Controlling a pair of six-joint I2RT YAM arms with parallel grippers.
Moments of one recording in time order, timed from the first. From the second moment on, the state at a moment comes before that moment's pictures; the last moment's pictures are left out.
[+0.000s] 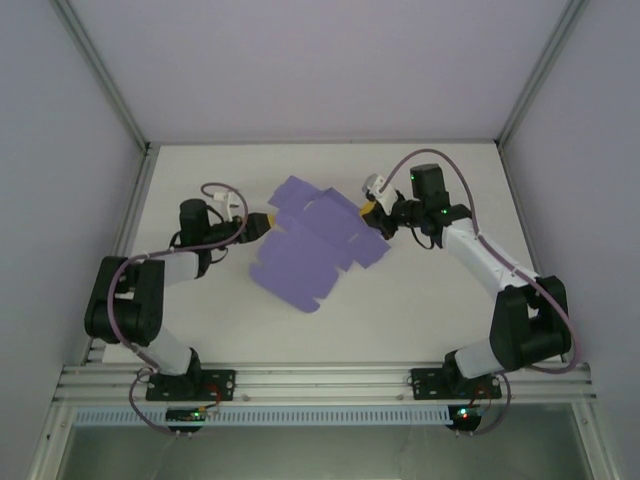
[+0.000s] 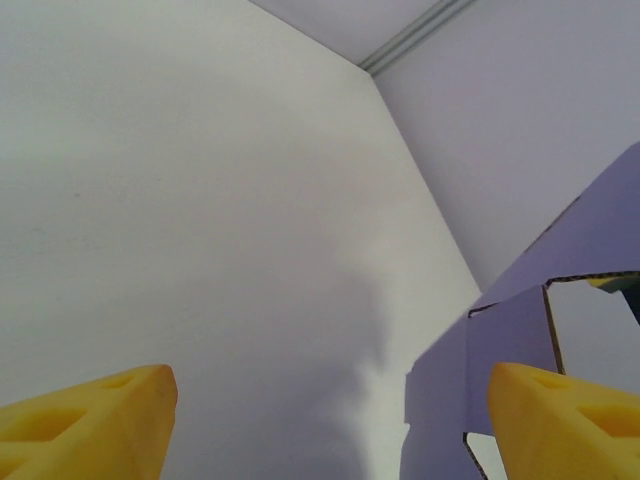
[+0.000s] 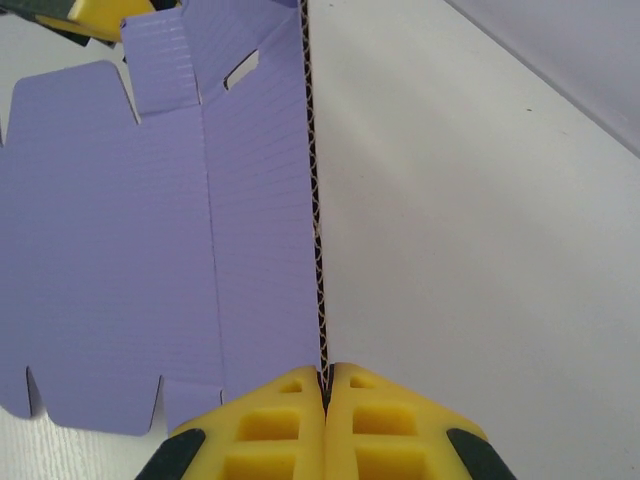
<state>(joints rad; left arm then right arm) -0.13 1.60 0.63 0.62 0.91 -0.63 0.28 1.45 1.06 -0.31 -0.65 -0.54</state>
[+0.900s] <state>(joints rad) -0.13 1.52 0.66 0.34 0.87 -0.50 0.29 1.49 1.07 -0.30 -0.58 -0.51</state>
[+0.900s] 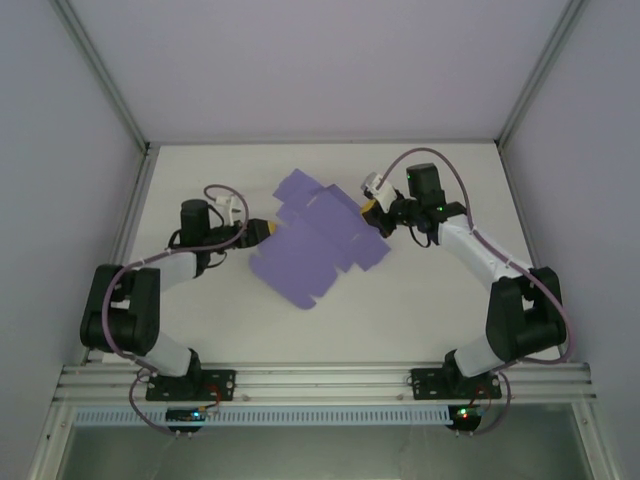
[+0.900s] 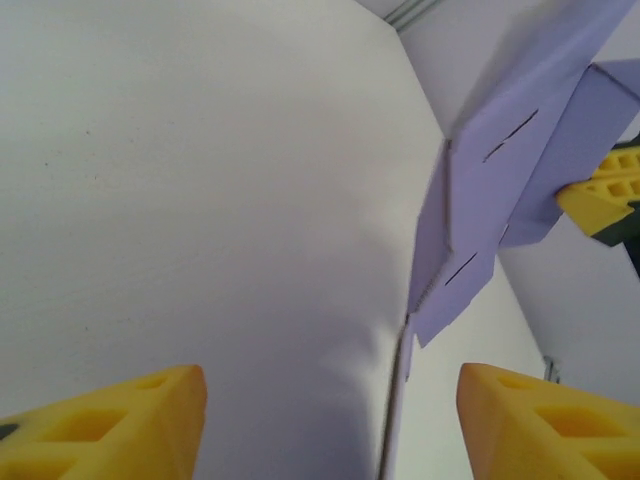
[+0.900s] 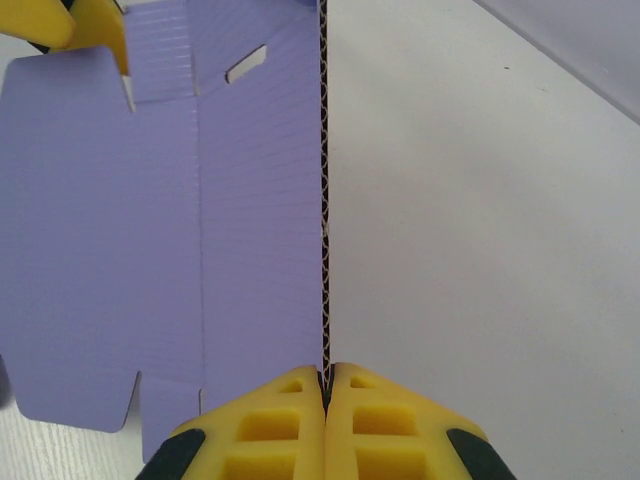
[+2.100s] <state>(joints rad) -0.66 1.38 0.75 0.07 0.06 0.06 0.36 1.53 1.11 -0.27 -0.40 -0.44</state>
